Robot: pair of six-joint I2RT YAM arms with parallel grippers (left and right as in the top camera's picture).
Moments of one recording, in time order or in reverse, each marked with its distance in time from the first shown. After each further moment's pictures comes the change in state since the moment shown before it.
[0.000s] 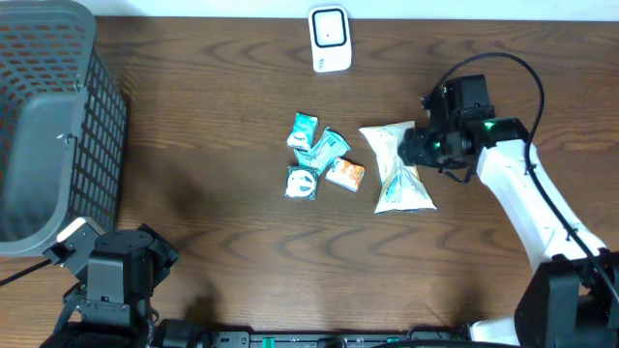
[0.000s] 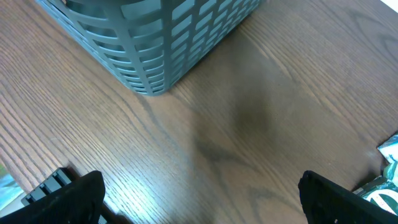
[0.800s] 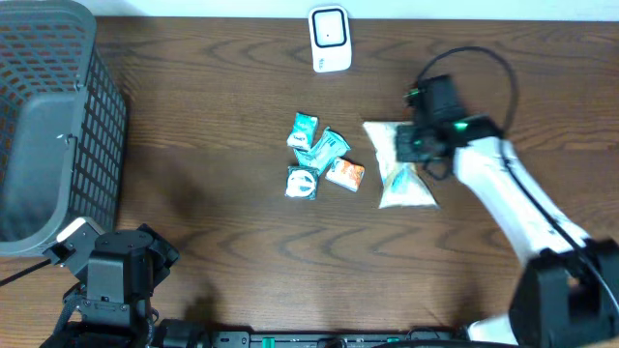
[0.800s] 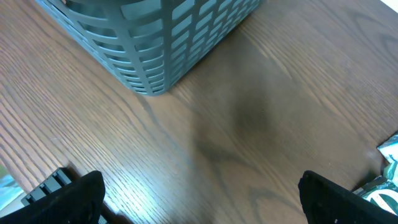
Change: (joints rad) left arm 0.000 0.000 0.000 0.000 0.000 0.000; right arm 0.058 0.022 0.019 0.037 0.193 0.044
